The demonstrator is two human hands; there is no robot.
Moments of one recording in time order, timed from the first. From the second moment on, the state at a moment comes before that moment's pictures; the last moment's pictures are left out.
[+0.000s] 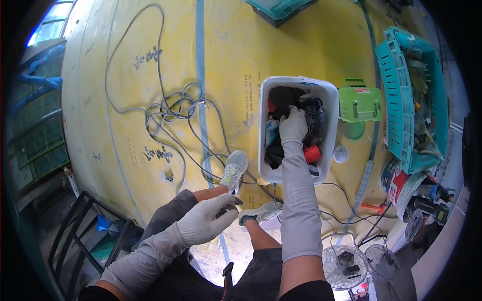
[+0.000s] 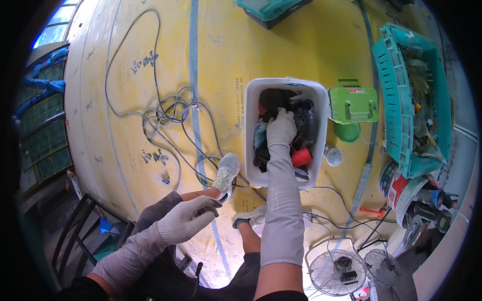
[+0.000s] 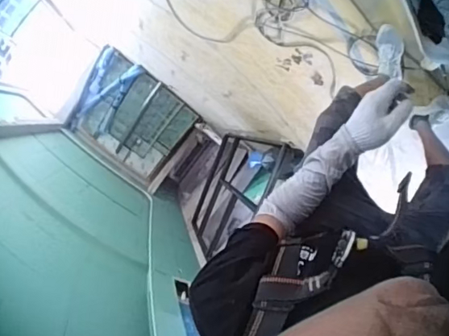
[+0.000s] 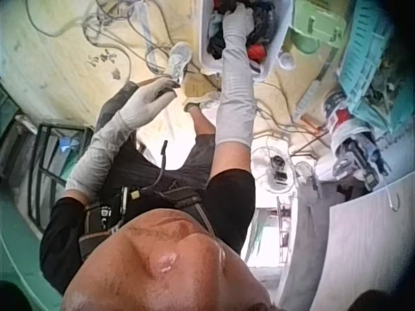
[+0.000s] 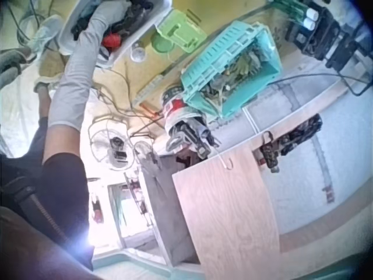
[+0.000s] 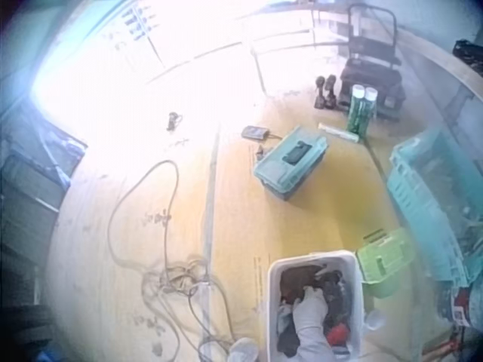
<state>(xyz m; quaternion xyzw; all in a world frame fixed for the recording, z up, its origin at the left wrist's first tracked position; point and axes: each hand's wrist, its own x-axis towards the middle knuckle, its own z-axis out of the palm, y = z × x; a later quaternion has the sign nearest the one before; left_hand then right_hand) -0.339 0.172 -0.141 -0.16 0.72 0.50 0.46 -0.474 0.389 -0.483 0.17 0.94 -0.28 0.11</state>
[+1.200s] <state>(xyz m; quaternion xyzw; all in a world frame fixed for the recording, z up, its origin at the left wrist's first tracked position) -0.364 0.180 -0.136 -0.13 0.72 0.49 0.47 -0.510 0.402 -0.540 0.19 0.88 -0.39 0.20</state>
